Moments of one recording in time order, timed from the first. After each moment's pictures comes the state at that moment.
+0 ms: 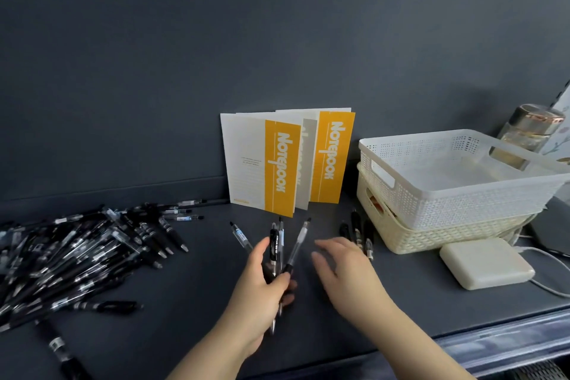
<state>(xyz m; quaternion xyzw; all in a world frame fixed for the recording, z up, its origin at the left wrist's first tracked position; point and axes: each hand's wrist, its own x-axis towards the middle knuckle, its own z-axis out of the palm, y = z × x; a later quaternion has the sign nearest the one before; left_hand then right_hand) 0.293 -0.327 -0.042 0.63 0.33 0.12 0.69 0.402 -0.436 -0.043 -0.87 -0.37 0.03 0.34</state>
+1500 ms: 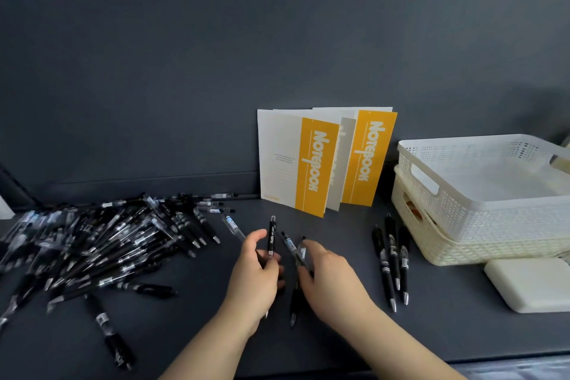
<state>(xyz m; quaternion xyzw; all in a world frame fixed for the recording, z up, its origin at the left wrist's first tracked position) 0.285 -0.290 -0.042 0.66 0.42 0.21 0.59 0.371 -0.382 -0.047 -0.86 -0.40 0.12 0.30</state>
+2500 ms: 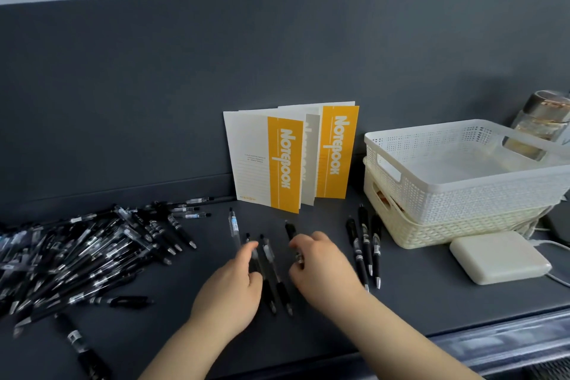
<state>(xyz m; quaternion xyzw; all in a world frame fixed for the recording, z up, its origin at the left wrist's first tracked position) 0.270 -0.294 -0.031 0.90 0.34 0.00 0.26 0.385 -0.399 -0.040 -0.88 -0.38 0.11 0.27</state>
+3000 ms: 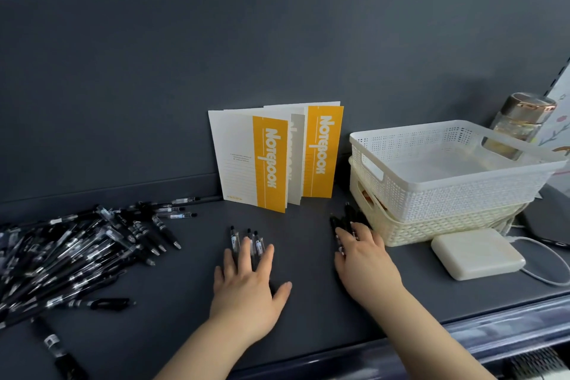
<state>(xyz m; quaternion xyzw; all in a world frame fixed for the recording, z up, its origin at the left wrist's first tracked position) 0.297 -0.322 -0.053 0.94 0.31 -0.12 0.09 0.434 -0.458 -0.059 -0.94 -0.31 0.04 0.12</state>
